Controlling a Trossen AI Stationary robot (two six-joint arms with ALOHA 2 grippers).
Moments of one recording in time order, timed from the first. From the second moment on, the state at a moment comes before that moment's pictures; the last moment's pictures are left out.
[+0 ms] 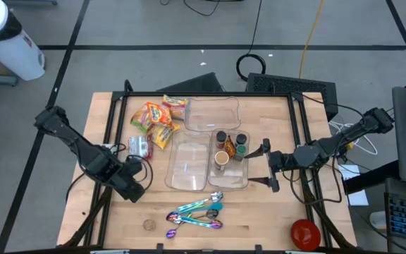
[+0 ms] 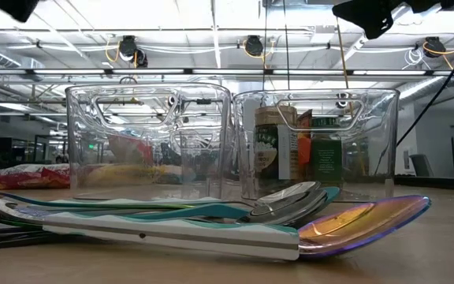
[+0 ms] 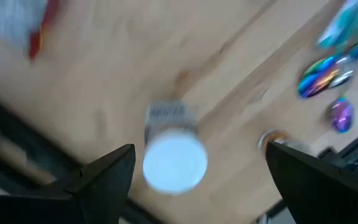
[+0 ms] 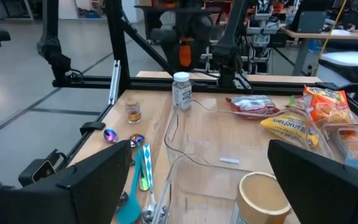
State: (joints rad) left arm -0.66 1.21 1.02 -1.24 0.03 -1.52; right arm 0.44 0.83 0.52 0.16 0.32 0.10
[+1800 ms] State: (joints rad) left arm -0.79 1.39 1.02 -1.28 0.02 -1.74; right arm 0.44 0.83 0.52 0.16 0.31 0.12
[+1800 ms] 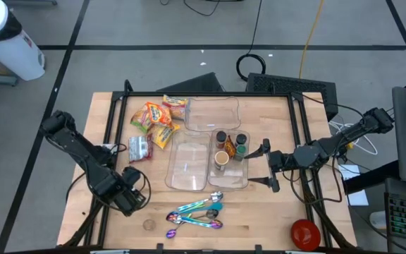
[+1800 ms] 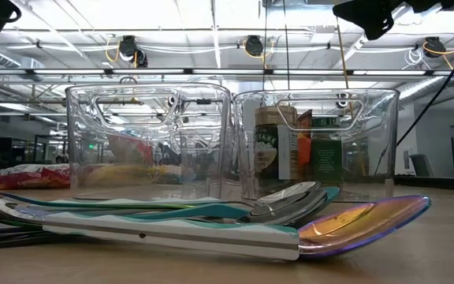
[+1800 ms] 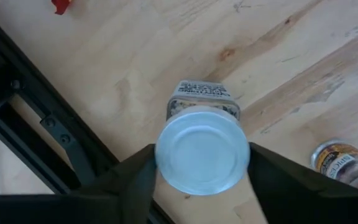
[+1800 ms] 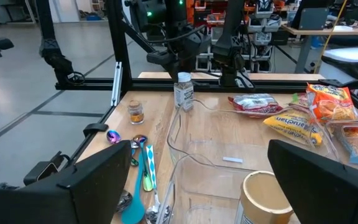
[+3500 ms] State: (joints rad) left arm -0.24 1.74 1.71 -0.77 -0.15 -0.28; right arm 0.44 0.85 0.52 0.20 0.31 0.11
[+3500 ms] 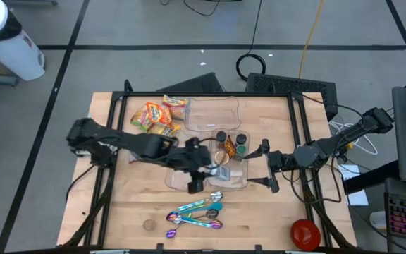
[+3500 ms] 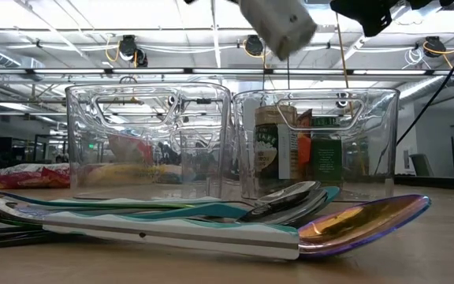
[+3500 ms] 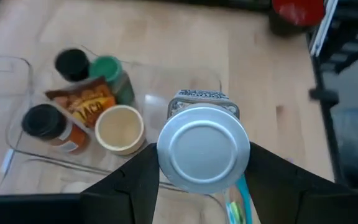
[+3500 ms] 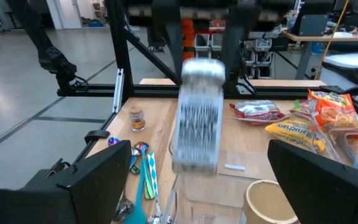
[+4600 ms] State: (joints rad) left arm -0.18 2.10 1.85 -0.94 -0.10 -0.24; right arm 0.44 0.85 0.52 0.19 0.31 0.11
